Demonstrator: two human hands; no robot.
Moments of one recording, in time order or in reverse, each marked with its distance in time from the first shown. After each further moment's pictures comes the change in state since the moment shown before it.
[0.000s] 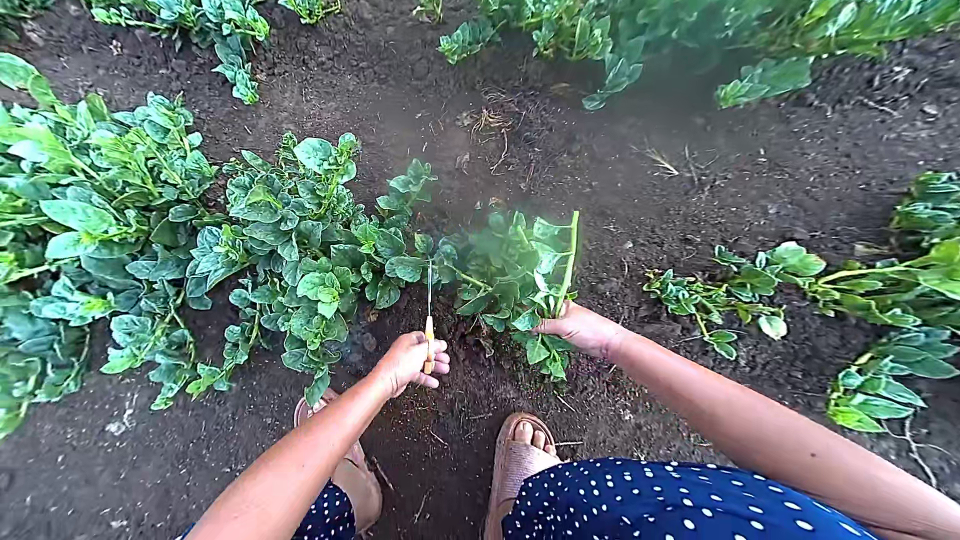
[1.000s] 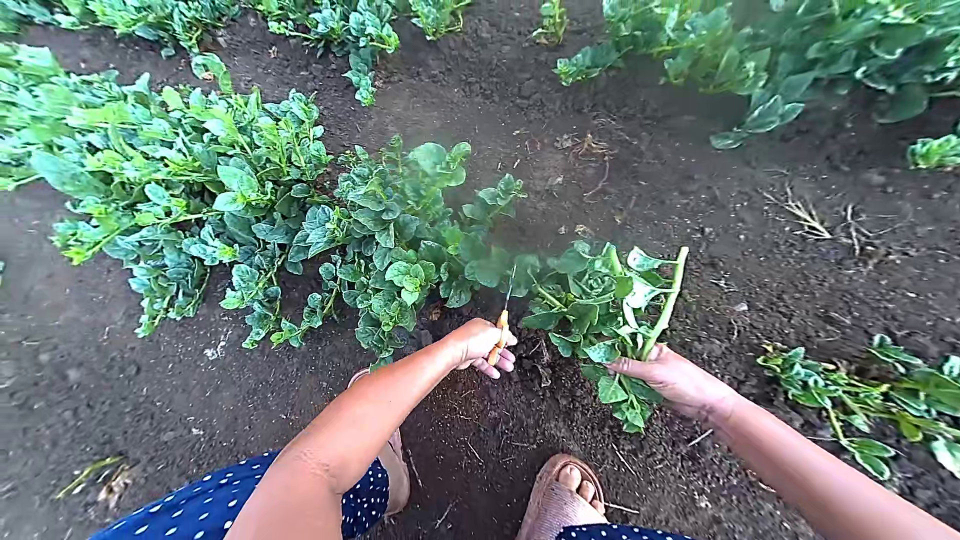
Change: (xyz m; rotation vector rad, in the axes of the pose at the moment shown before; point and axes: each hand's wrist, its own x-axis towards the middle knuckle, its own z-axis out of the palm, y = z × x) left_hand 0.007 0.035 -0.010 0.067 -0.084 -0.005; right_hand -0.003 -0.006 0.006 0.072 0.029 -0.082
